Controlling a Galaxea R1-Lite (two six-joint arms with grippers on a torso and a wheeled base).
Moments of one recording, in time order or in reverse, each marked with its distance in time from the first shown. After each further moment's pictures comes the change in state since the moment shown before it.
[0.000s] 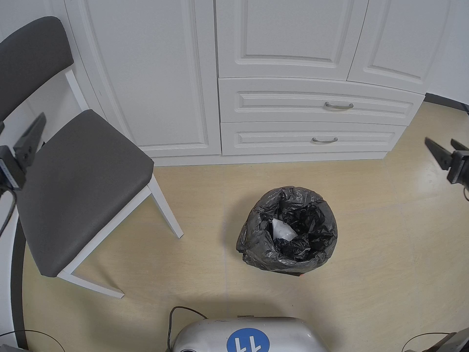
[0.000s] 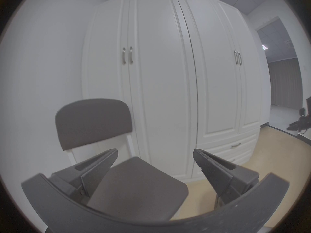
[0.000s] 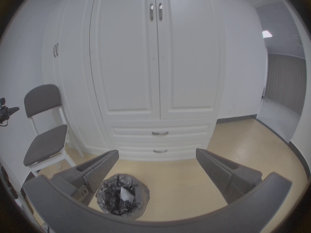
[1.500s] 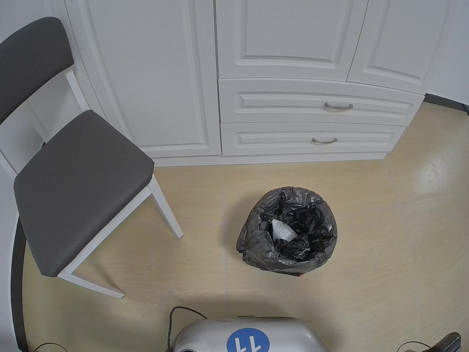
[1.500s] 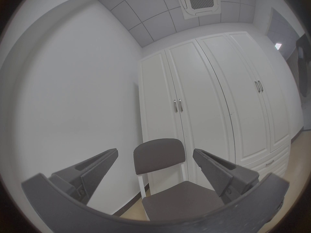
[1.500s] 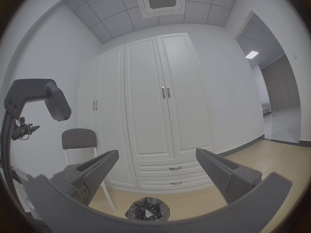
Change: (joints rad) left arm 0.448 -0.882 -0.047 0.555 -0.096 0.048; right arm 0.027 -1.144 0.081 0.590 0.065 0.130
